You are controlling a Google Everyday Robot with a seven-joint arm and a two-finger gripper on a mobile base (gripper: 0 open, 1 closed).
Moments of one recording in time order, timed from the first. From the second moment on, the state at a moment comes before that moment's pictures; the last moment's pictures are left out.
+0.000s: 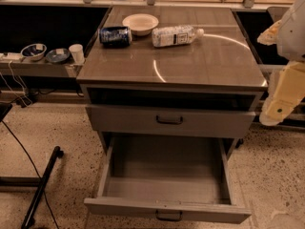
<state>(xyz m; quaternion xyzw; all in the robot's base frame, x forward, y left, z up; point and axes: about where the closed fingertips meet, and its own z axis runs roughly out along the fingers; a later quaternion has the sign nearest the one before) 0.438 -0.216 0.977 -0.60 0.78 -0.04 0.16</state>
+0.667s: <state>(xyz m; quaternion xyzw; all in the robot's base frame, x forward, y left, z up) 0.423 -0.234 0.950 -0.61 0.78 -0.05 0.15</state>
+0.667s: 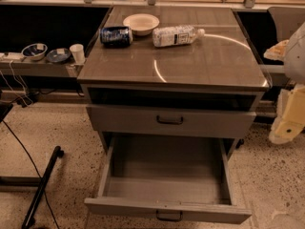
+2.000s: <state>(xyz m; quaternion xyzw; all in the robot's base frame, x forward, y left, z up) 0.395 -0.195 0.806 -0.67 0.72 0.05 0.17</state>
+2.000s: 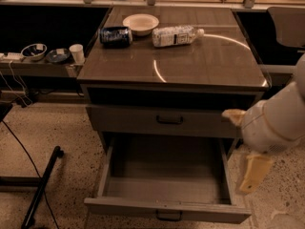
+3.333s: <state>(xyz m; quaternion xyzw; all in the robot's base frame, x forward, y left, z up) 0.349 -0.175 0.599 -0.64 0.70 0.23 0.20</state>
